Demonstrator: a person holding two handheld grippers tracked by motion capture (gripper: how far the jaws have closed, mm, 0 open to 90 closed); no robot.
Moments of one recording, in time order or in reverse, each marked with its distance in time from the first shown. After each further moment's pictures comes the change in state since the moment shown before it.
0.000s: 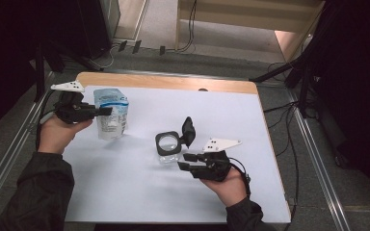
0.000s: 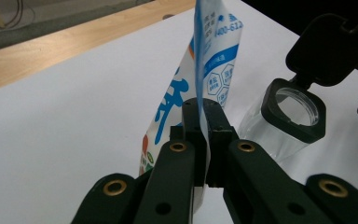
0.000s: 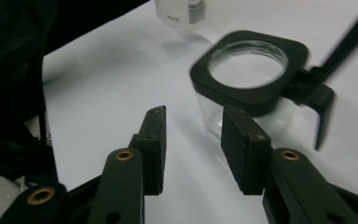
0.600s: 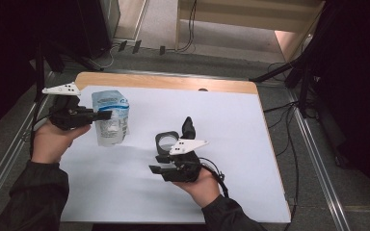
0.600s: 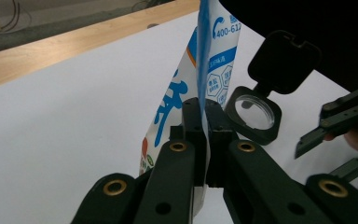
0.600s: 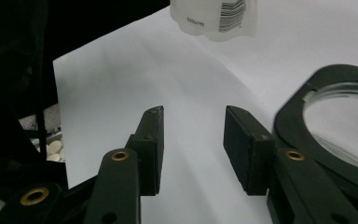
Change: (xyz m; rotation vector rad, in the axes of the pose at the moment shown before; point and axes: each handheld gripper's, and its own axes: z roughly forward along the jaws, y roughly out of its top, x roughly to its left) left arm -0.038 0.005 -0.023 -0.016 -0.003 -0.019; right arm 0.039 0.021 0.059 0.023 0.054 -0.064
